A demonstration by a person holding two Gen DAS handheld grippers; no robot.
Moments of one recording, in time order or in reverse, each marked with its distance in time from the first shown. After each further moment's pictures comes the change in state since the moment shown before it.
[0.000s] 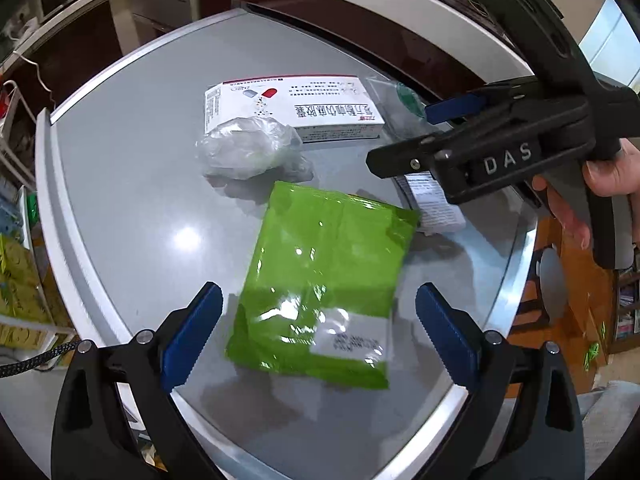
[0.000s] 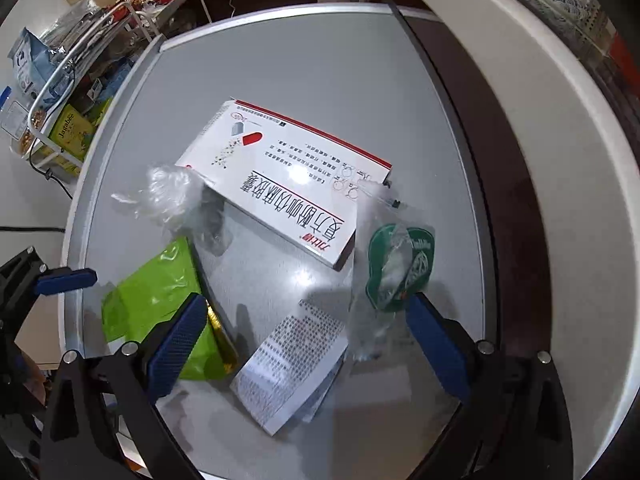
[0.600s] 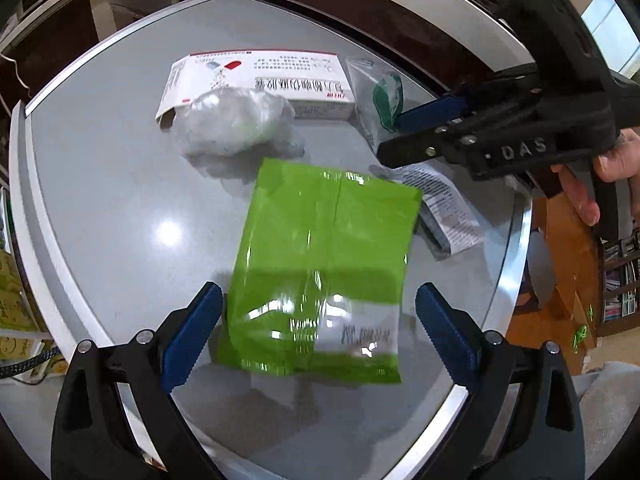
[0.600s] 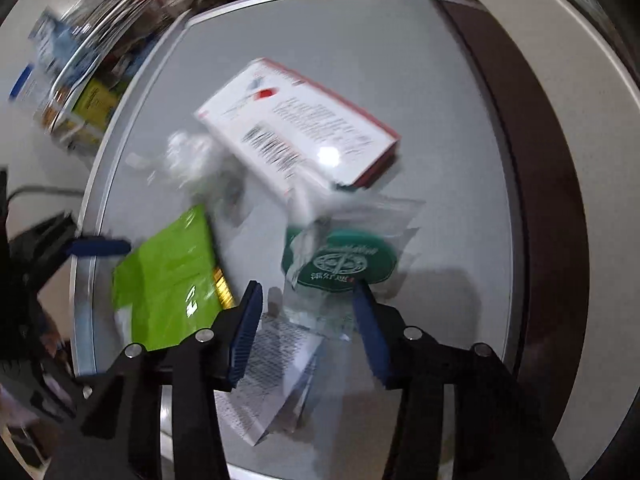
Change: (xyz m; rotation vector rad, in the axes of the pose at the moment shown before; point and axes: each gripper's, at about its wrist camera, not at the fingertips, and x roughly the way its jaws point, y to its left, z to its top) left arm 0.017 0.005 -0.011 0.025 0.041 -0.065; right arm -0.002 0.004 -0.012 -0.095 0.049 0.080
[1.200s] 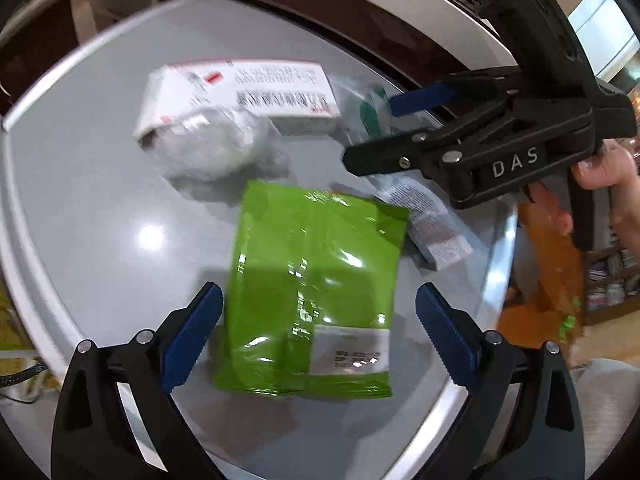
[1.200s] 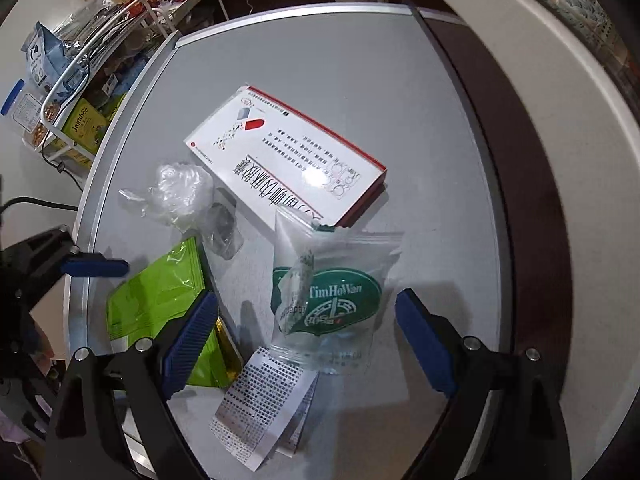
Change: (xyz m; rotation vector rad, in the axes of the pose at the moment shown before) left arm 0.007 0.005 0.017 0.026 0.027 -0.105; right arm 0.004 -0.006 0.016 0.059 -0.060 -0.008
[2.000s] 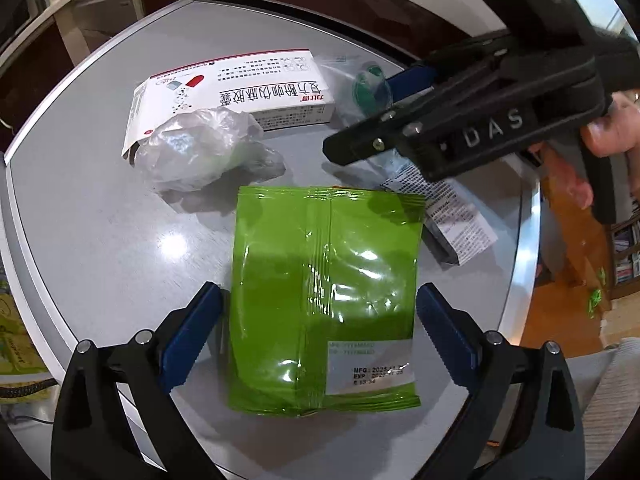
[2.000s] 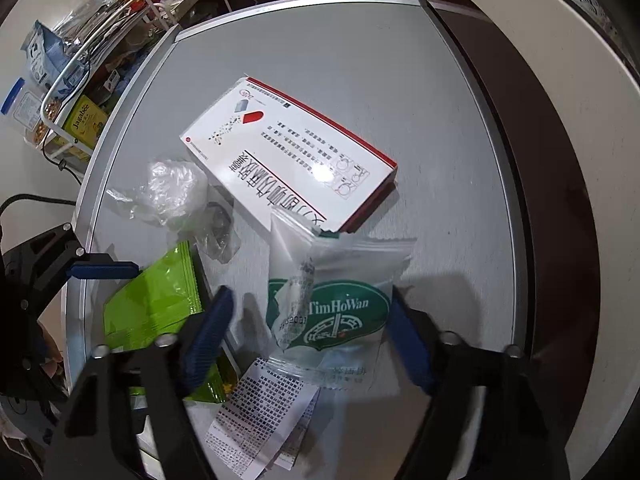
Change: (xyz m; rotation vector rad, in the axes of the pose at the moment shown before) left arm 0.037 -0.049 0.014 0.111 0.023 0.130; right arm 0.010 -0.001 0.004 -0.008 0.015 0.025
